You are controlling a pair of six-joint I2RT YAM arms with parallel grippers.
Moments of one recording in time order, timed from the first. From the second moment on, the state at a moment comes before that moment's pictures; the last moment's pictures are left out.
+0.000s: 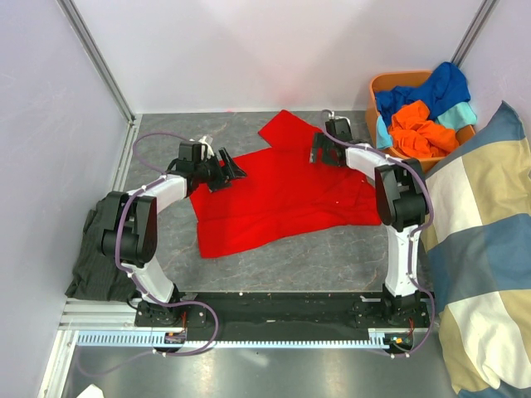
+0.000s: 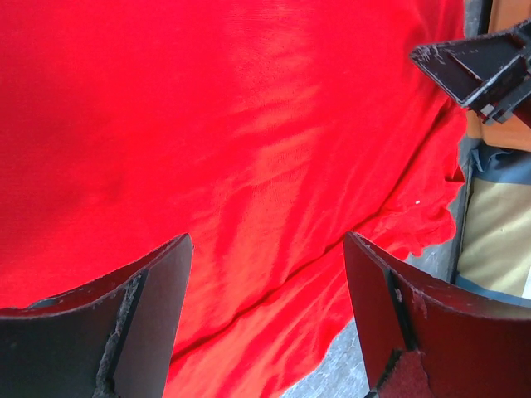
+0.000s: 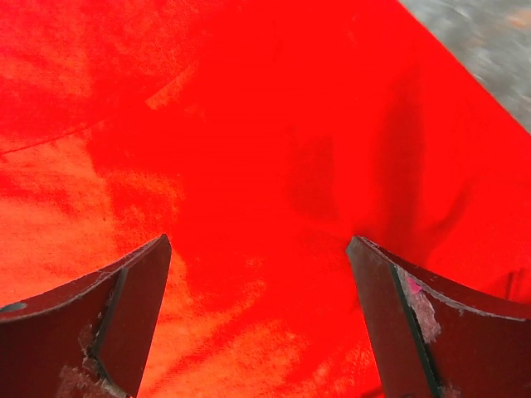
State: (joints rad) left arm -0.18 1.73 1.01 0.01 0.45 -0.64; right arm 0.27 2.17 1.57 -0.24 0.14 0.34
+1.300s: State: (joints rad) left arm -0.18 1.67 0.98 -0.01 0.41 -0.64; right arm 0.30 1.65 1.35 -0.33 0.19 0.38
